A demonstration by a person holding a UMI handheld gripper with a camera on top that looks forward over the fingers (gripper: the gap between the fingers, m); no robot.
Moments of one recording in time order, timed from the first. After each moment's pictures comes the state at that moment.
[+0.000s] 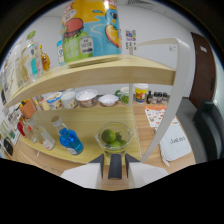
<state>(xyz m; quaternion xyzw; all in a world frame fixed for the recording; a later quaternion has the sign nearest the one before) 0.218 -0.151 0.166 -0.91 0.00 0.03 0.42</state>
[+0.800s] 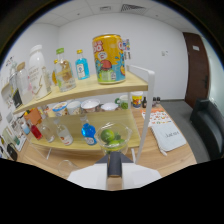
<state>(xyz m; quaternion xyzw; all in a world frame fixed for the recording) 0.196 -0.219 0.212 -0.88 0.04 0.03 0.47</state>
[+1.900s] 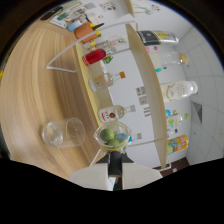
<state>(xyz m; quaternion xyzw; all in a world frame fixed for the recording) 0.113 -0.232 0.204 -0.67 -0.44 -0.41 0.43</state>
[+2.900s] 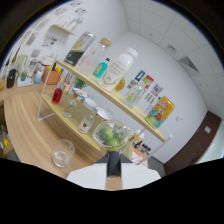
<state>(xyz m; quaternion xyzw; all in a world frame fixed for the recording) 0.145 -0.257 0.263 -0.77 -0.27 -0.18 0.54</state>
